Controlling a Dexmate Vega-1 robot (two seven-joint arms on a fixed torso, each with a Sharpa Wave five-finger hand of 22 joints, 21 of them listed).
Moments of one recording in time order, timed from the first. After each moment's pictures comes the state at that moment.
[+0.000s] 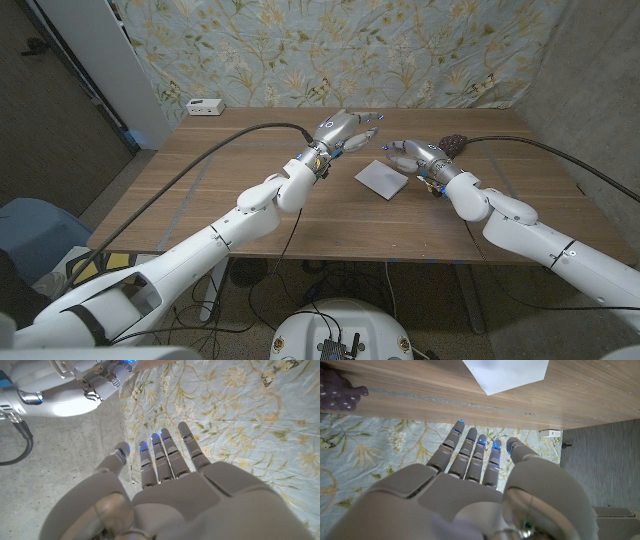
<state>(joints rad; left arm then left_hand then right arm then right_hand) 0.70 0.53 0.74 -1.74 0.63 -0.03 0.35 0.38 0.14 0.70 -0.14 0.21 0.41 -0.05 0.17 0.19 0.47 0.01 0.18 0.29 0.46 -0.01 0.19 0.24 0.09 0.16 0.95 0.18 -0.90 -0.87 -0.54 -1.81 -0.36 -0.13 -0.18 0.65 0.16 0.56 0.00 0.17 0.47 -0.09 0.17 0.18 0.46 -0.01 0.18 0.20 0.42 -0.04 0.32 0.32 0.47 0.03 0.27 0.19</state>
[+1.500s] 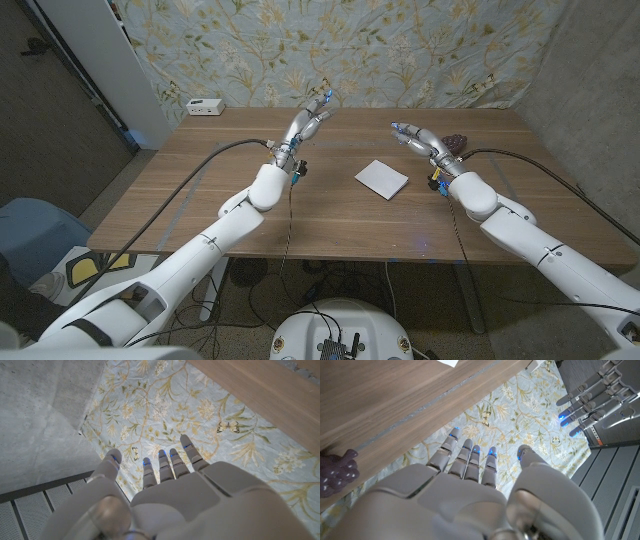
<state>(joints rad) 0.76 0.46 0.57 -1.49 0.04 -0.33 0.32 0.26 0.12 0.62 -0.10 0.18 0.11 -0.08 0.17 0.17 0.15 -0.02 0.18 0.19 0.08 0.00 0.17 0.18 -0.06 0.05 0.80 0.17 -0.91 -0.72 -0.43 -1.60 0.15 0.19 -0.17 0.49 0.12 0.45 0.04 0.17 0.32 -0.03 0.18 0.18 0.24 0.04 0.18 0.20 0.25 -0.01 0.22 0.28 0.35 0.06 0.22 0.18</state>
